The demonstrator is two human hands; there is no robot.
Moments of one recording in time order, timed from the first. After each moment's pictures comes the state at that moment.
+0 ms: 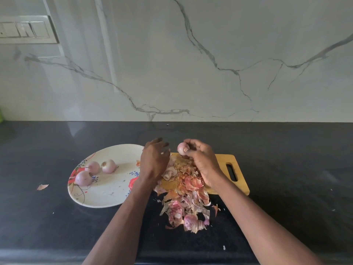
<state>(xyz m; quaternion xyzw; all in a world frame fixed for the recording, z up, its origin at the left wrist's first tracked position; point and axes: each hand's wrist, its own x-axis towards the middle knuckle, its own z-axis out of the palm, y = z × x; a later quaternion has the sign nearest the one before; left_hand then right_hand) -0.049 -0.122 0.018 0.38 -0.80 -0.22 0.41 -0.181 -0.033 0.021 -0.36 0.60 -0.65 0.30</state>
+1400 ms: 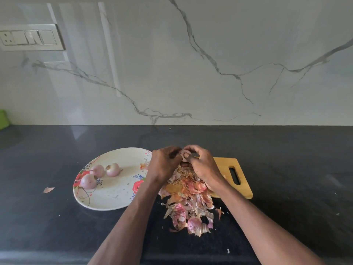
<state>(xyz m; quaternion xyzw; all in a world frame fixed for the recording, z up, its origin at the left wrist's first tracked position) -0.052 -0.111 0.018 0.28 -0.80 -0.32 0.42 -0.178 -0.030 0.020 -0.46 0.67 -0.55 0.19</state>
